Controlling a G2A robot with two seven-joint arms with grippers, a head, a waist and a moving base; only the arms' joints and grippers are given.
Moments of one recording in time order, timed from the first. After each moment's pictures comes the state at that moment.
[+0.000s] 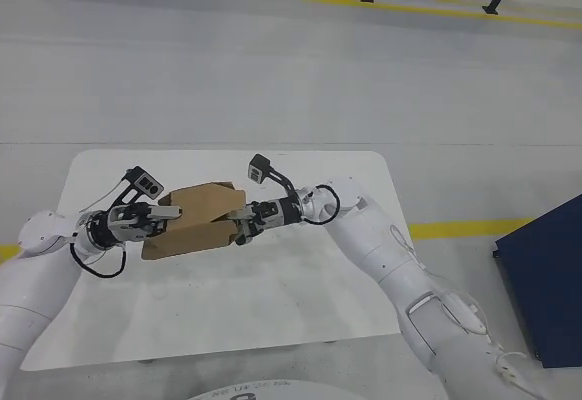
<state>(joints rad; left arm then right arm) 1.09 -1.13 -1.07 -1.13 -1.00 -0.20 -1.51 -0.97 -1.19 0.92 -1.14 0.55 -0.24 1.36</state>
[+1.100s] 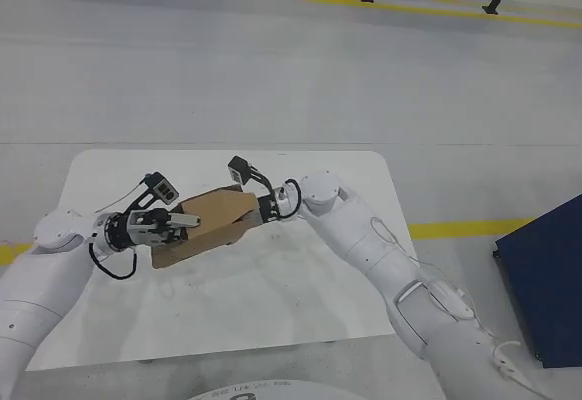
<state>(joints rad) 1.07 -1.15 -1.02 -1.12 -0.92 -0.19 -1.50 -0.88 -1.24 0.81 -1.06 0.47 -0.14 1.25</state>
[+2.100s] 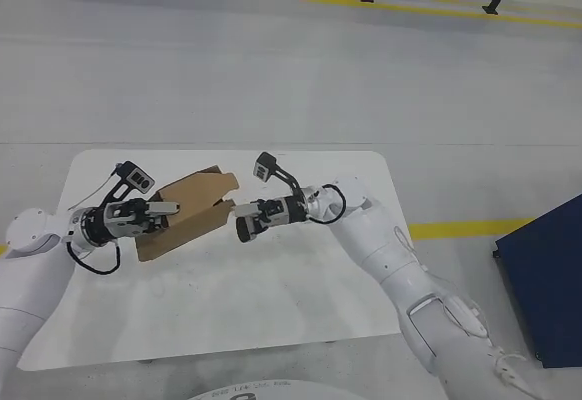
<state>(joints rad) 1.11 -1.13 -1.14 -1.17 -0.89 -0.21 -1.47 -0.99 -1.19 0.98 -1.15 0.55 -0.26 1.37</state>
